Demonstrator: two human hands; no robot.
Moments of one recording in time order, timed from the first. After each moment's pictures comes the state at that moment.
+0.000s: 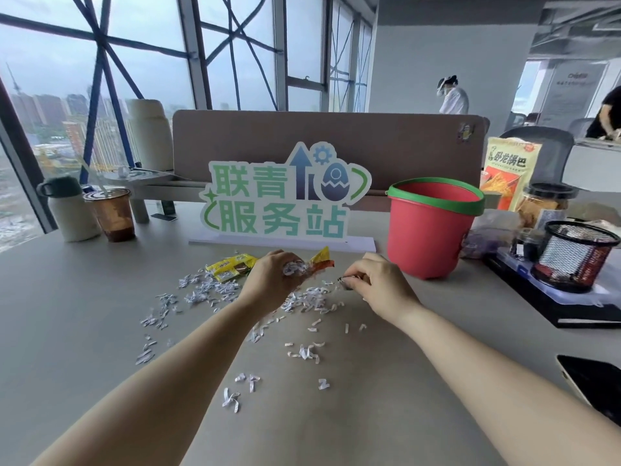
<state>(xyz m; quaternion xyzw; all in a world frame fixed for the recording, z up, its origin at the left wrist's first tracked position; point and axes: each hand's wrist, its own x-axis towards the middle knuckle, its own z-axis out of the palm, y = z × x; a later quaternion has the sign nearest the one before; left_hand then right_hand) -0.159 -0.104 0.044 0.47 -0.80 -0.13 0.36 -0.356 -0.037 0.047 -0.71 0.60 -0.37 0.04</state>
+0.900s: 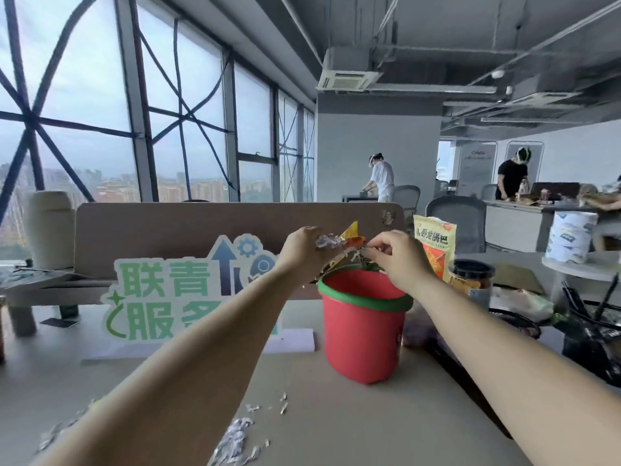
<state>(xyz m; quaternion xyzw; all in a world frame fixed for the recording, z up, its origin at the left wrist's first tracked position) -0.358 -0.162 0.214 0.35 -0.83 -0.15 0.42 -0.525 -0.094 0.197 -0.60 0.64 -0.47 -0.09</state>
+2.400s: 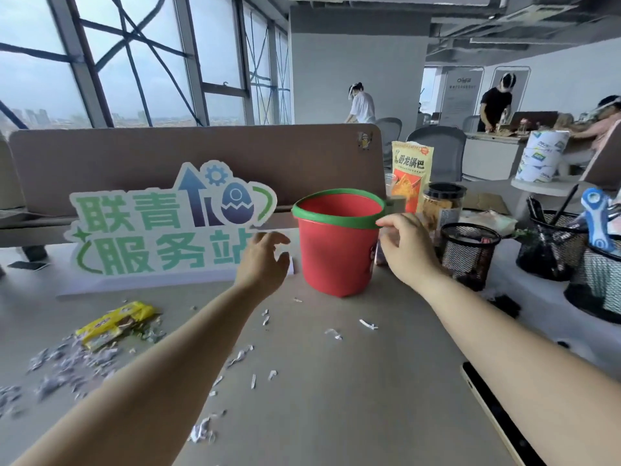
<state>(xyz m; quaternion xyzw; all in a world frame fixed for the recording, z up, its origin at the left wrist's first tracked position) -0.327 -0.154 0.075 0.42 -0.81 -0.18 0.36 -0.544 -0.038 0.089 -0.52 0.71 -0.47 -0.10</state>
